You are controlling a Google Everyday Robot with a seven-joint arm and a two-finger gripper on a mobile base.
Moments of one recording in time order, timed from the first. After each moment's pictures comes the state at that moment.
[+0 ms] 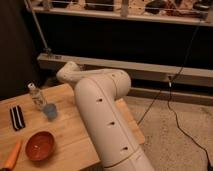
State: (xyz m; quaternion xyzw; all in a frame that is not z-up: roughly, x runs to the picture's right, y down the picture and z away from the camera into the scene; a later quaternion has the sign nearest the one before) arm -0.070 0.068 0.959 -0.21 0.32 0.42 0.82
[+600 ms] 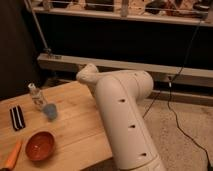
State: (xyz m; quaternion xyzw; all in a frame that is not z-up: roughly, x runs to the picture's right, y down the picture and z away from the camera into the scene) arm 0.016 0.115 0.929 -0.23 0.37 0.47 0.77
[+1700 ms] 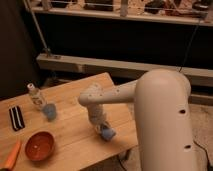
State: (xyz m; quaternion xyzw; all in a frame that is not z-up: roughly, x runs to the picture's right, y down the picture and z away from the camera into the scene) arm -0.060 0.225 0.810 -0.35 0.25 0.41 0.80
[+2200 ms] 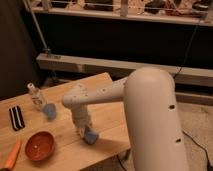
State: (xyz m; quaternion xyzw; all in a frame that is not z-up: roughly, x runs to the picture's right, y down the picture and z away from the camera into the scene) arm -0.141 0.232 0.800 -0.39 0.20 0.34 0.83
